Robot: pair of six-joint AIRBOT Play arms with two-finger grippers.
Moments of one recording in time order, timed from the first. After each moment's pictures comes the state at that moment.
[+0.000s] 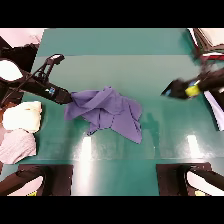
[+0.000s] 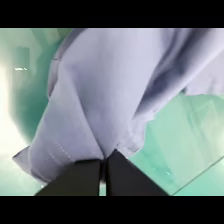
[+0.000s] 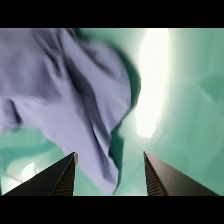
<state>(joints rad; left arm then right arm) -0.18 -1.12 1.20 1.15 -1.32 -1.28 -0.05 -1.15 1.10 -0.99 1.35 1.51</state>
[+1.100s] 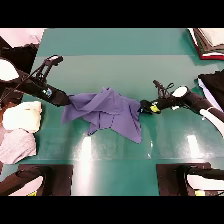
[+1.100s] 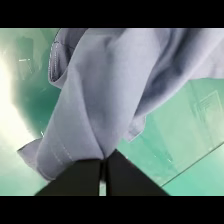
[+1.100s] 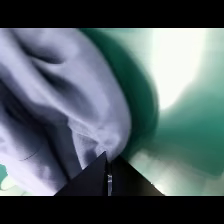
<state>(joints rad) -0.18 -1.11 1.21 1.17 -1.38 -1.30 0.17 -1.43 0.91 -0.81 0.94 1.39</state>
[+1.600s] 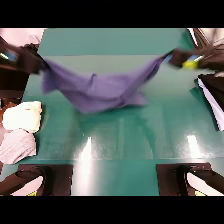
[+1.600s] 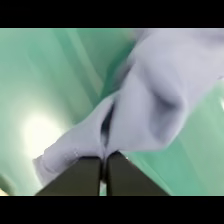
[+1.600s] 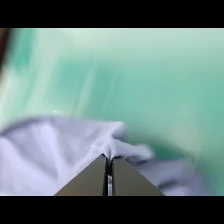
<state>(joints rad) -0.18 -1.11 1.78 1.31 -1.49 -1.35 0.00 -1.06 1.36 -0.81 0.98 1.38</state>
